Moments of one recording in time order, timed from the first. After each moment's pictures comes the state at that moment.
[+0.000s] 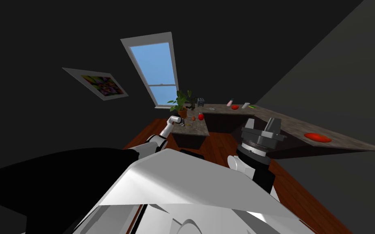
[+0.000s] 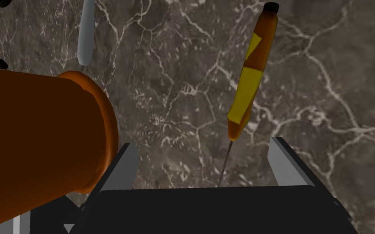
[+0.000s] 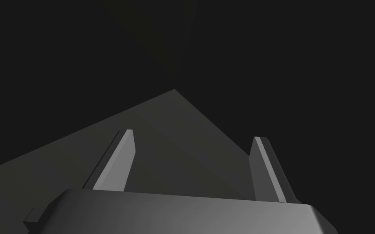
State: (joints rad) left arm -0.46 0.32 -0.06 -1.40 0.46 1.19 0.50; right arm 0.48 -0.04 -0.04 -2.32 -0.12 -0.56 0.04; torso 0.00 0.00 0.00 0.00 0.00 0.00
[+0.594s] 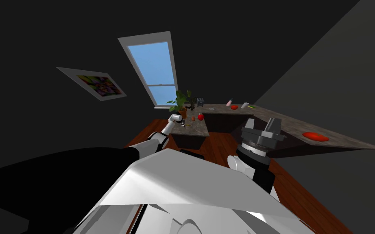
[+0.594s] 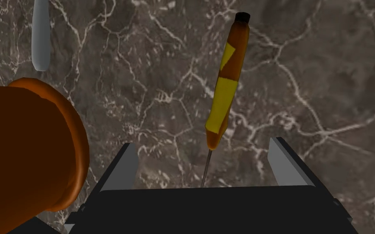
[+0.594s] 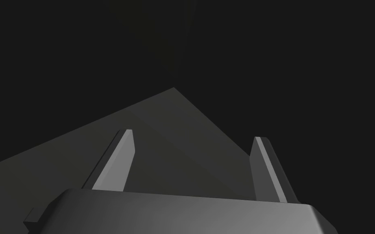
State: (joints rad) left arm -0.55 0.31 -0.07 -1.32 0.49 1.35 0.53; right arm 0.48 -0.04 -0.04 -2.32 -0.12 -0.56 0.04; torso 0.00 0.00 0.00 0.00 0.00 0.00
